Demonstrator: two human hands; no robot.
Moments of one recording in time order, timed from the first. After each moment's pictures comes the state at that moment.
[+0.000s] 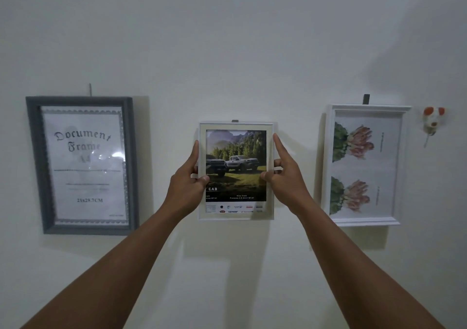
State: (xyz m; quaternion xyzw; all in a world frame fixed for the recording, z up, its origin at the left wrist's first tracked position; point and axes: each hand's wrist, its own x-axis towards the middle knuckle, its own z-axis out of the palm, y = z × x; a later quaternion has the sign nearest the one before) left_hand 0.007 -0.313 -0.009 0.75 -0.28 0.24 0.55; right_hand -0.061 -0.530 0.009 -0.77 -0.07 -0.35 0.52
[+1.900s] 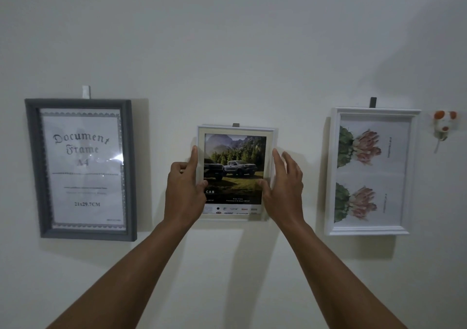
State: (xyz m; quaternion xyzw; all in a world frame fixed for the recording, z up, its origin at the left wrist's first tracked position) left_hand 0.019 -0.323 -0.021 0.77 -0.21 0.42 0.42; right_hand -0.028 -0.529 -0.023 -0.82 0.02 -0.50 0.26
